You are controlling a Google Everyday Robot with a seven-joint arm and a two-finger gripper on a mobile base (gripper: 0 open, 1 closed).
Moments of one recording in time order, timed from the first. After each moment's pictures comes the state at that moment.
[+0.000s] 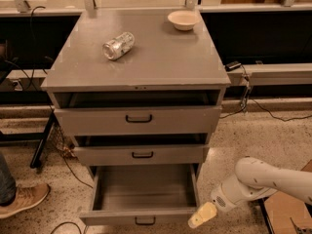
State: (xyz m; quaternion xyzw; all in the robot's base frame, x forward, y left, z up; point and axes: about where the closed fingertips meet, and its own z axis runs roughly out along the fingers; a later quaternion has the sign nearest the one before) arm 0.403 -0.174 0.428 -0.33 0.90 0.27 0.06
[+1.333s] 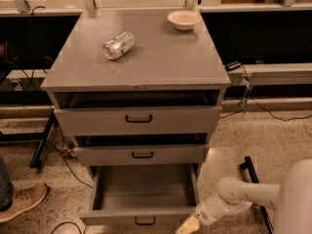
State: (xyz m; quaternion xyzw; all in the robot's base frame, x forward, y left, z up) arm 0.392 -0.136 0.284 -0.32 0.89 0.34 0.03
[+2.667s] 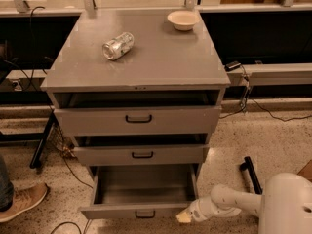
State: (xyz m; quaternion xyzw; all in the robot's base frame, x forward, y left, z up) arm 0.460 -0.125 0.185 -0.30 0.89 0.31 0.12
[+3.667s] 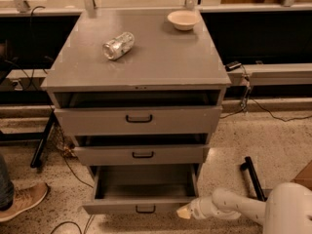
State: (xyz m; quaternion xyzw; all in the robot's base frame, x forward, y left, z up) arm 0.481 -0.129 0.167 -0.27 0.90 0.31 0.17
